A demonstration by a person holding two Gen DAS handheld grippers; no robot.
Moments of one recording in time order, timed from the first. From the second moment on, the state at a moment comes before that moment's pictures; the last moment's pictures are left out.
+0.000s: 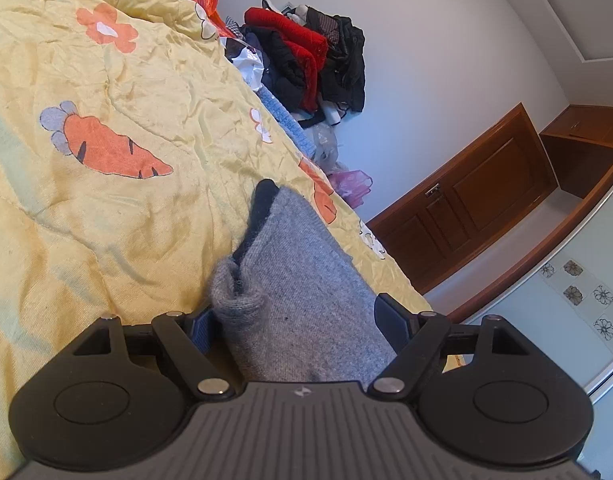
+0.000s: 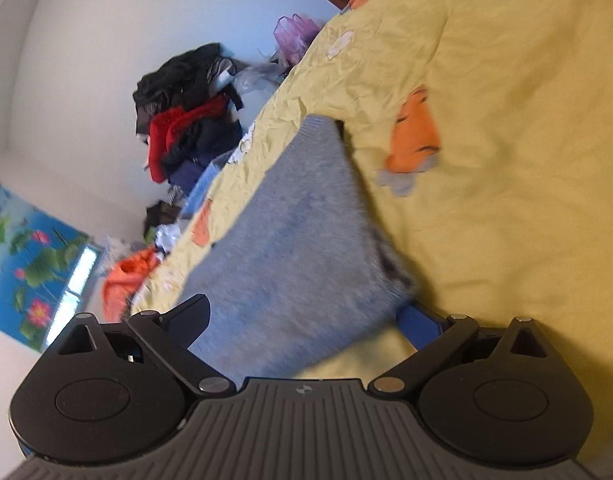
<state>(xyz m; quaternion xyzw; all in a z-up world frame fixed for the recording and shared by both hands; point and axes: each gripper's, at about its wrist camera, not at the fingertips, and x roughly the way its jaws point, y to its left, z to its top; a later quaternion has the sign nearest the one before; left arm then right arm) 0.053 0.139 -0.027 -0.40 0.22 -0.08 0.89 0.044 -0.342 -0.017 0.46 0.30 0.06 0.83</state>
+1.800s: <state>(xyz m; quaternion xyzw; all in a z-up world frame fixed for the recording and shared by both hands) 0.189 0.081 0.027 0.02 0.35 -0.05 0.94 0.154 -0.359 0.007 0.19 0.37 0.09 0.91</state>
